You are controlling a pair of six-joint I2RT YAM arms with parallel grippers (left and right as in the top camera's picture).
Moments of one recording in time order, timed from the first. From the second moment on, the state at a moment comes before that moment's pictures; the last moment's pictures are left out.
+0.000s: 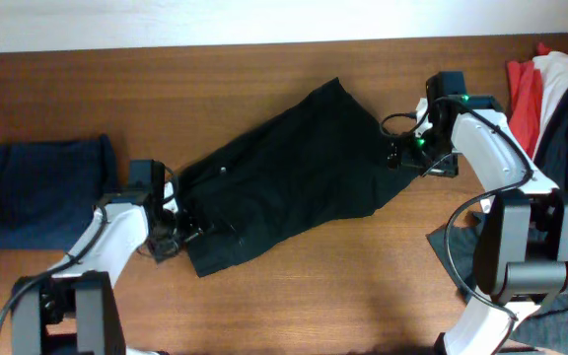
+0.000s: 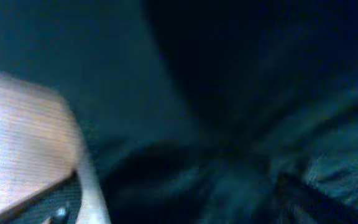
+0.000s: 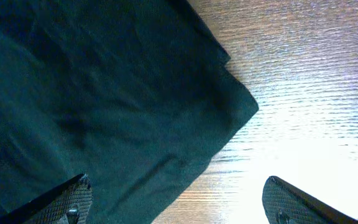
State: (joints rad) left arm 0.01 1.62 0.83 -0.64 0.29 -0.46; right arm -0.02 1.95 1.48 -0.98 -0.12 0.13
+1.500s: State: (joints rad) left arm -0.03 1.64 1.59 -1.36 0.16 -0.33; right arm 0.74 2.03 1.29 -0.53 -0.46 0.21
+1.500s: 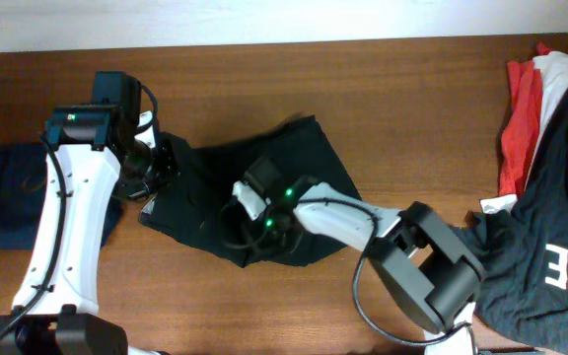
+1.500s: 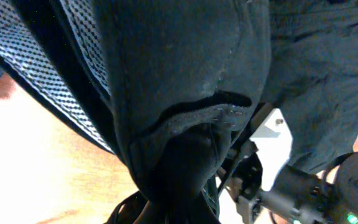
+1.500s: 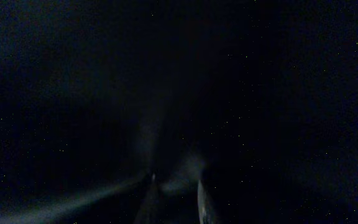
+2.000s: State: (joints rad) left arm -0.25 1.66 1.60 -1.25 0.20 -0.34; right arm 0.21 1.93 1.22 -0.78 -0.18 0.10
